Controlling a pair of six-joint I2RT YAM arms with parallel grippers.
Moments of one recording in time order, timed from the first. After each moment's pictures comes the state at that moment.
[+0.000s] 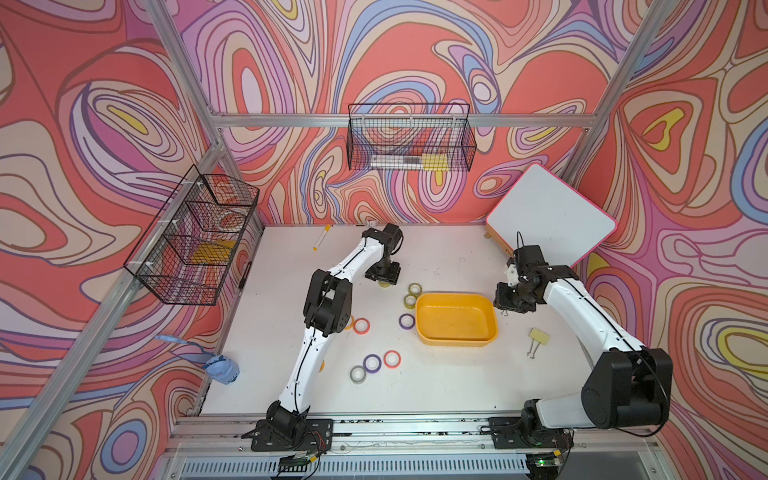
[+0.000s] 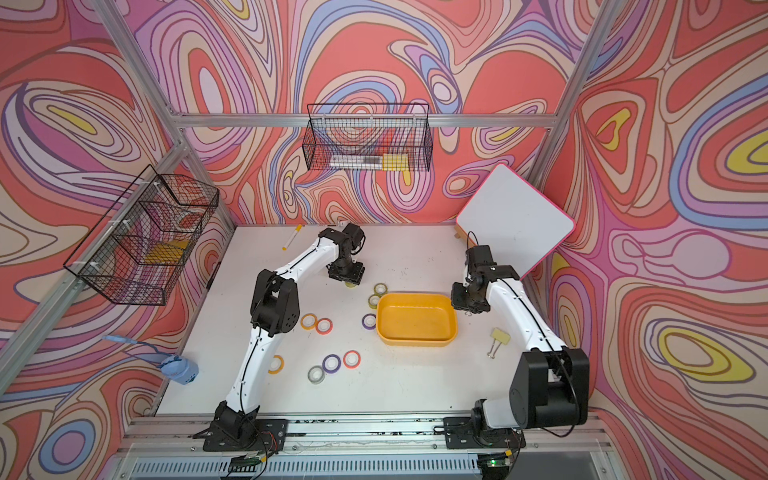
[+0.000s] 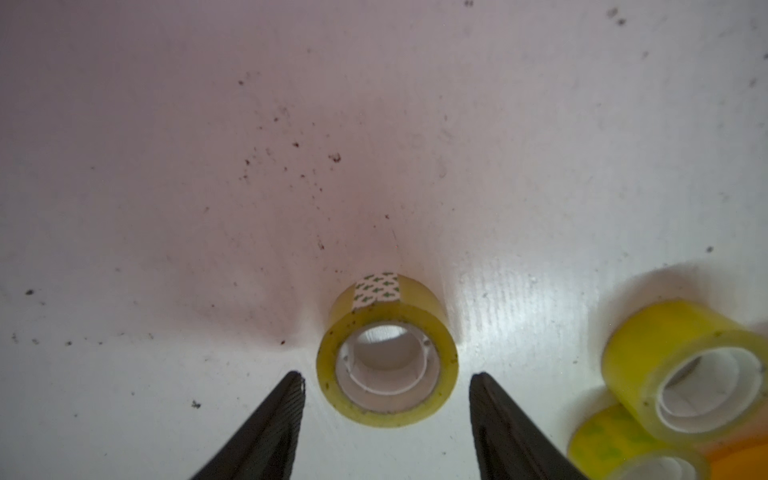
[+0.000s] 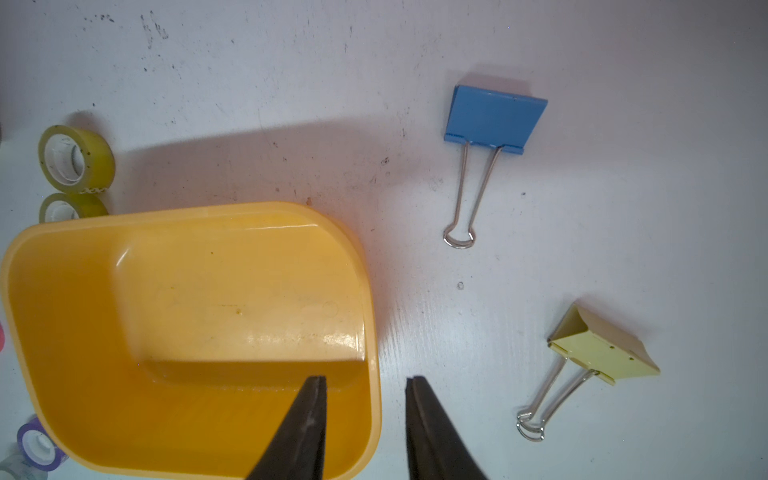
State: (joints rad) left arm -0.47 2.48 2.25 -1.17 -0.01 -0.19; right arm 0.03 1.42 1.14 -0.96 -0.08 0.20
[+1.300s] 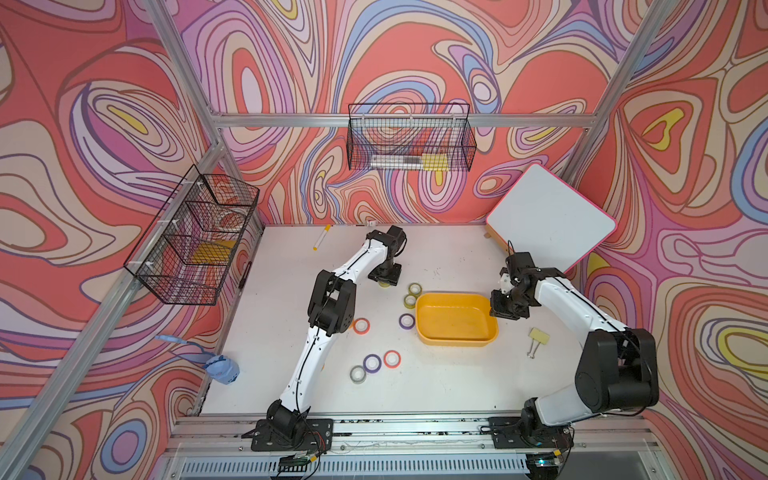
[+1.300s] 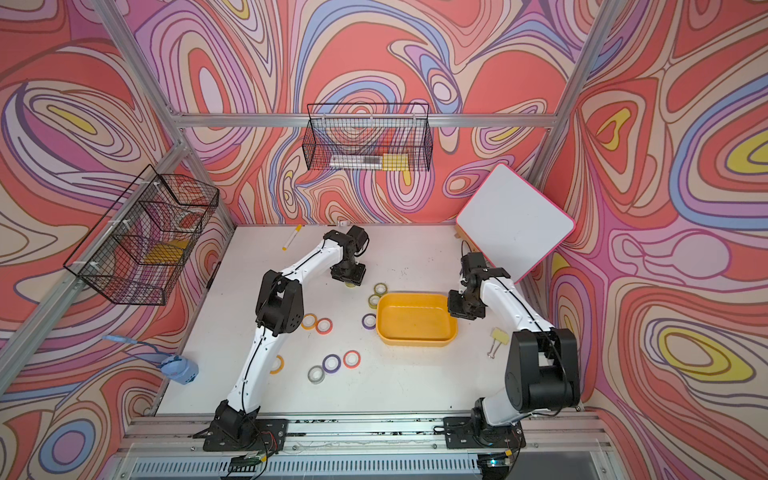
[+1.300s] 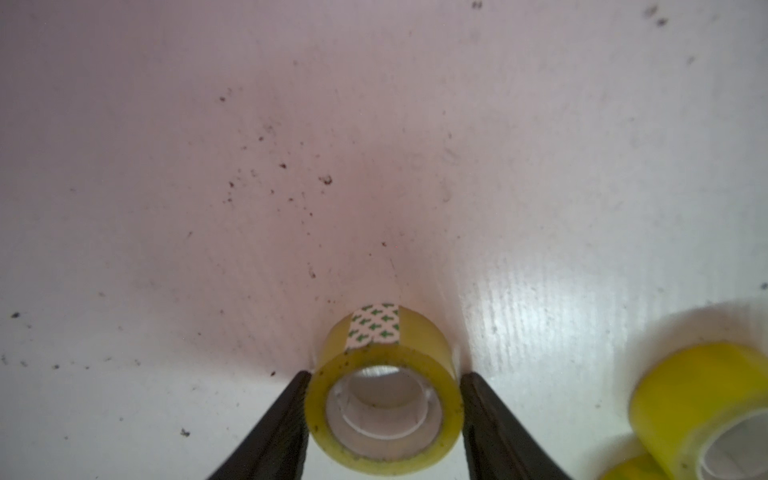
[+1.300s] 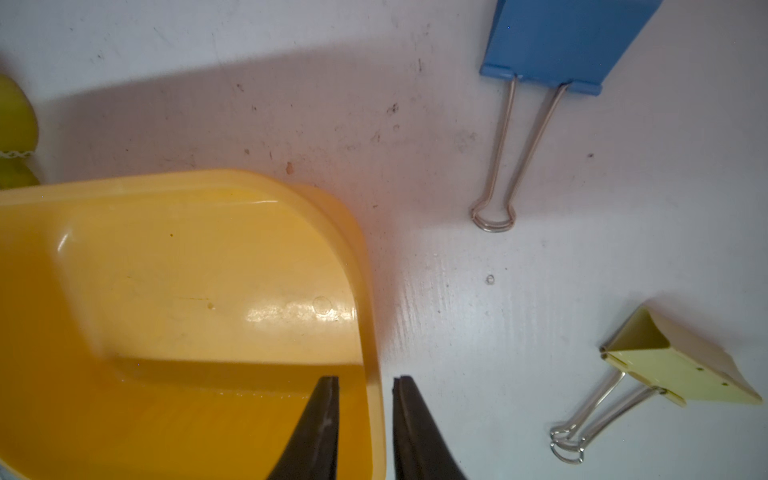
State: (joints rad) left arm -0.48 2.52 2.28 -1.17 -0.07 -0.20; right arm 0.03 1.52 1.08 -0.92 -0.12 0.18
